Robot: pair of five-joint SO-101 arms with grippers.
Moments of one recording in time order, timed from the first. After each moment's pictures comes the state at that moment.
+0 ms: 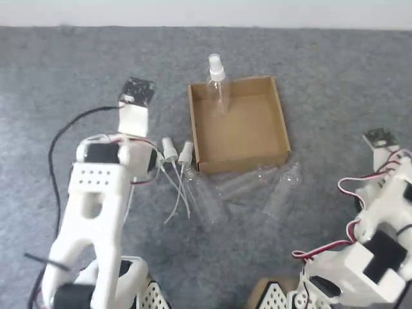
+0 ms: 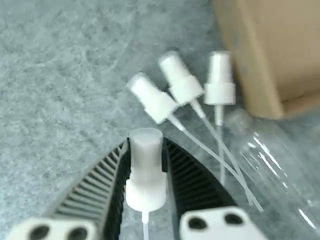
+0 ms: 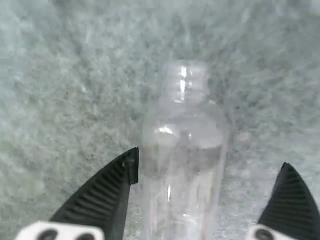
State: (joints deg) left arm -2.5 -28.7 42.5 66.3 -5.1; right arm 37.7 -0.3 29.5 63.6 50.4
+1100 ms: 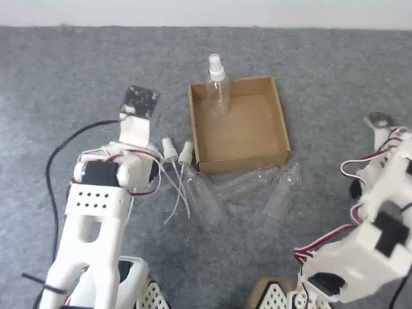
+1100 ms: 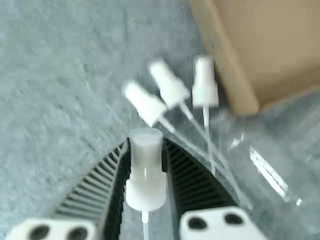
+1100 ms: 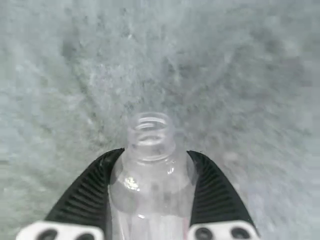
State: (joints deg) left arm -1.1 -38.5 46.7 66.4 -4.7; right arm 32.5 6.9 12.7 73.4 41.6
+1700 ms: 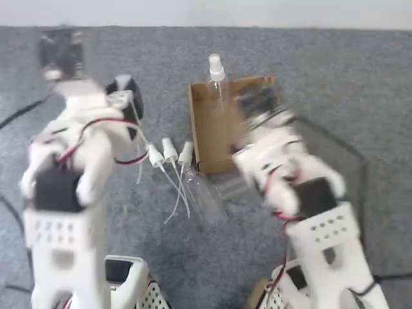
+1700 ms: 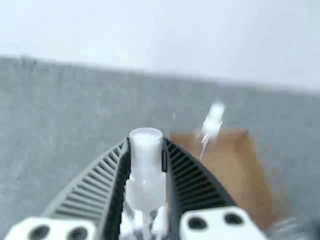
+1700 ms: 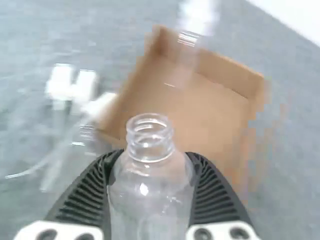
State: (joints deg) left arm -1.2 -43.7 14.5 69.8 15.3; right arm -29.9 -46.8 37.0 60.8 10.9
